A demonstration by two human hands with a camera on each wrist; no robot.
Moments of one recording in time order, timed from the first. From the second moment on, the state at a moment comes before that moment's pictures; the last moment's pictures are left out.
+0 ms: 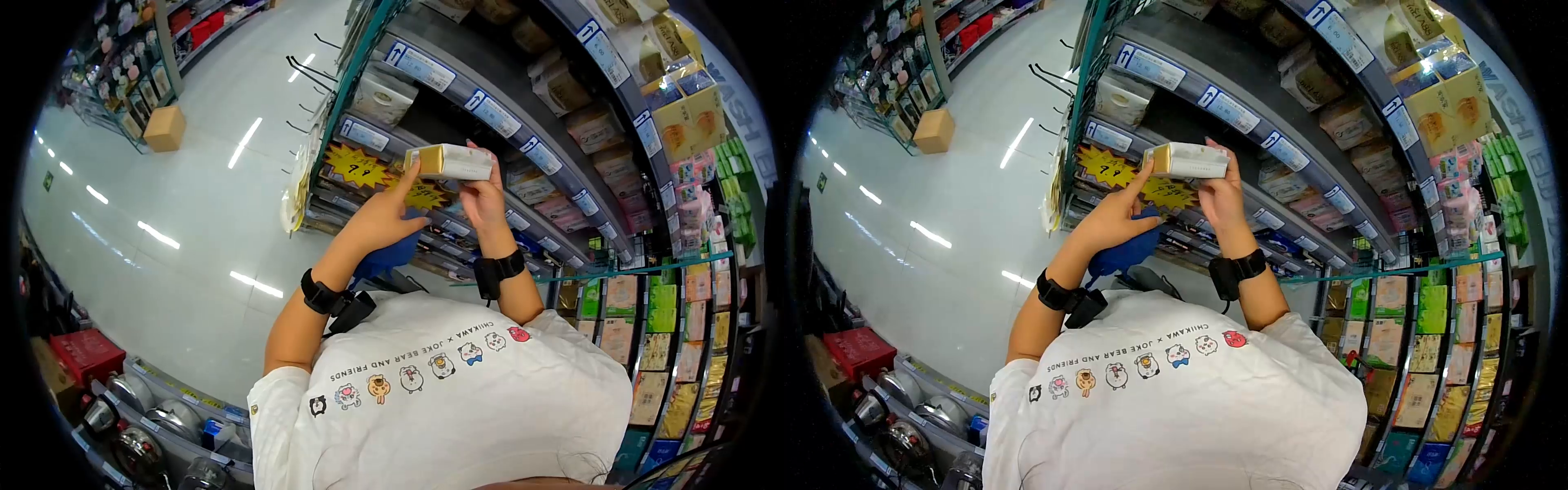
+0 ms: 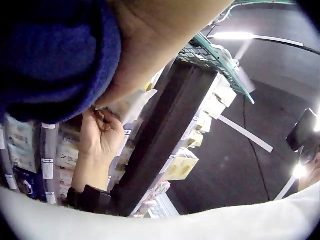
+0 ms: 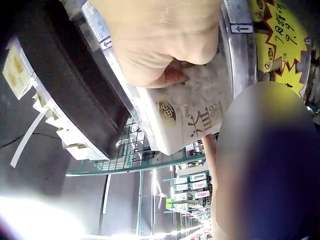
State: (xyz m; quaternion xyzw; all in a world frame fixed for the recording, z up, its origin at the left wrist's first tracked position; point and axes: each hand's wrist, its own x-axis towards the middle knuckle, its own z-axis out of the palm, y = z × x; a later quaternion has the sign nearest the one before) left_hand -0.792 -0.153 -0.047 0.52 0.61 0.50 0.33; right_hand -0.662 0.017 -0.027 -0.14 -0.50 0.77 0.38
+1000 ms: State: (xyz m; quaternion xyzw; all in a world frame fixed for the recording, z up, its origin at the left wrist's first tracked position) left_hand -0.819 -0.012 -0.047 0.40 0.62 0.62 0.27; right_hand -0.729 0.138 -0.035 -0.27 -0.90 0.30 0.15
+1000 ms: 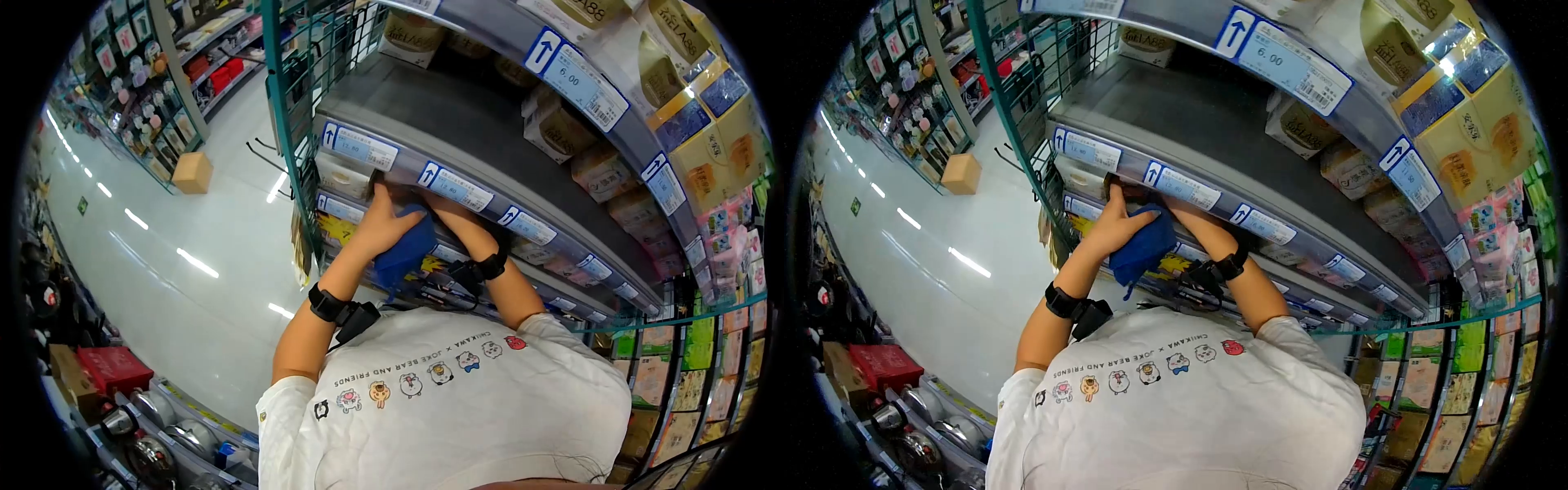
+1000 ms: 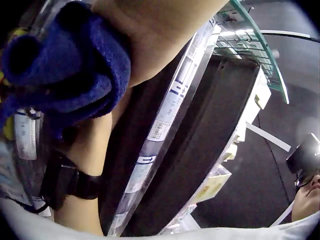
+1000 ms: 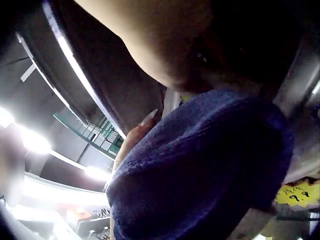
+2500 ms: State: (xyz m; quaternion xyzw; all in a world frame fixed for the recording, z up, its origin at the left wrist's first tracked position) left_hand -0.868 0.086 -0.032 0.55 0.70 0.39 0.22; right_hand -0.711 0.201 -0.042 -0.30 -0.90 0.25 0.17
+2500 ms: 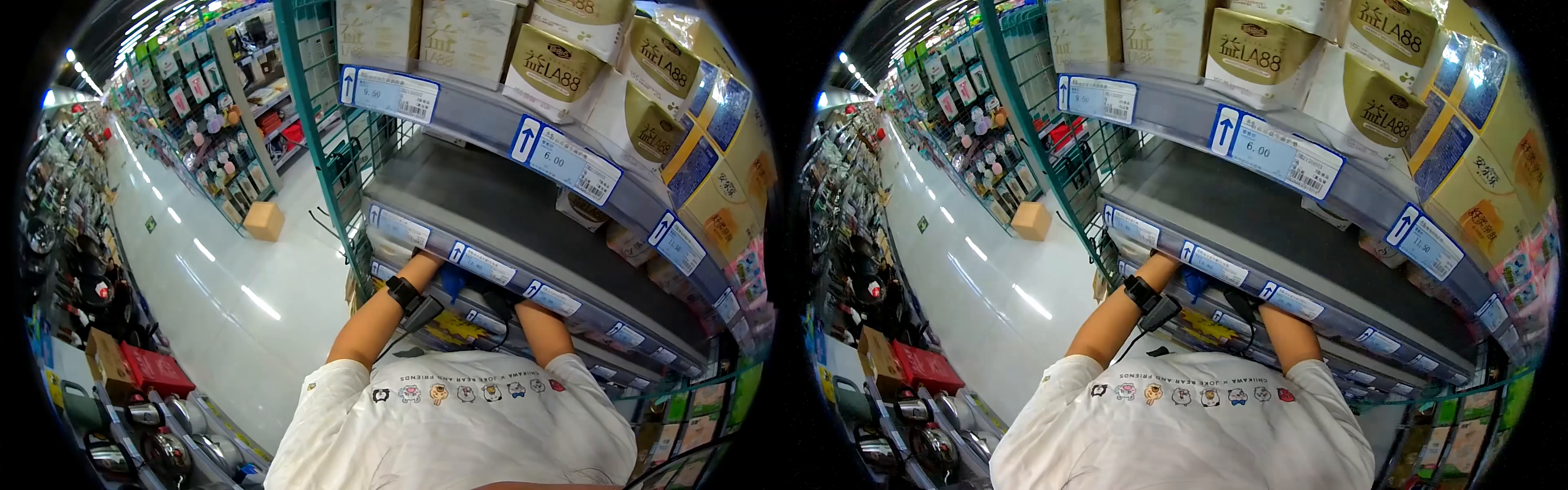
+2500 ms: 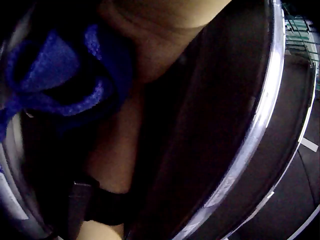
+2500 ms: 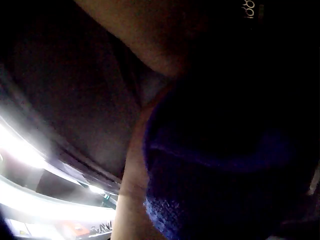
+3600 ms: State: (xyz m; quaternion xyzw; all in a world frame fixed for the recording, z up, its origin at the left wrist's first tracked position) left_hand -0.637 -0.092 -0.138 0.43 0.49 0.55 0.52; right_hand -0.308 -0.321 -0.160 -0.38 -0.43 0.61 -0.54
